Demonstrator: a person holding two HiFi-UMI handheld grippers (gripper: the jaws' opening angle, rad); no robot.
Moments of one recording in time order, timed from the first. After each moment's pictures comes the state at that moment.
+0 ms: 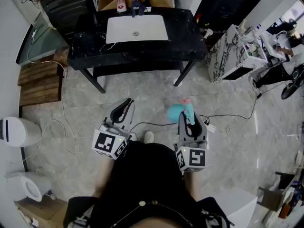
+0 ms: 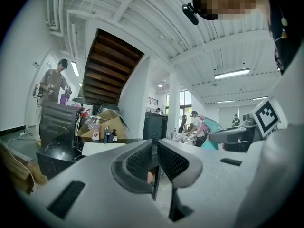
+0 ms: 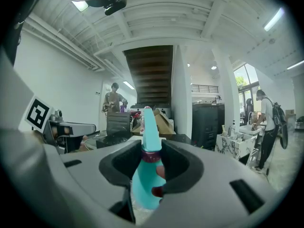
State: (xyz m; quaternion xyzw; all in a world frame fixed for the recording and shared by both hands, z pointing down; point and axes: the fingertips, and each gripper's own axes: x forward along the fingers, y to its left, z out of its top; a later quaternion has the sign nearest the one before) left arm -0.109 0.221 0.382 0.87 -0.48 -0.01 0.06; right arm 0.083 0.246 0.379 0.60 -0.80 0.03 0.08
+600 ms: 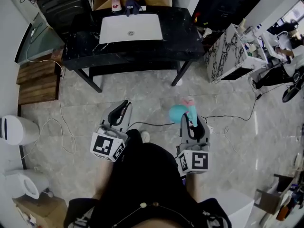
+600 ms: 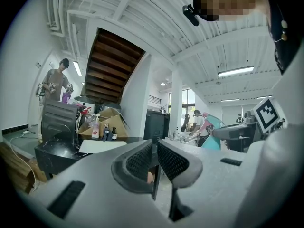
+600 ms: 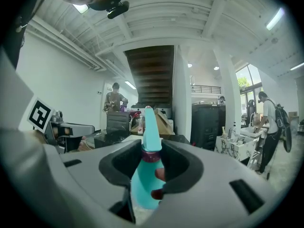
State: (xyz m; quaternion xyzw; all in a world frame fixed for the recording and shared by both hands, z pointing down) left arm -0.073 0.211 0.392 0.86 -0.50 0.00 0.07; right arm 0.133 0.232 0.378 0.59 -0.80 0.03 0.08
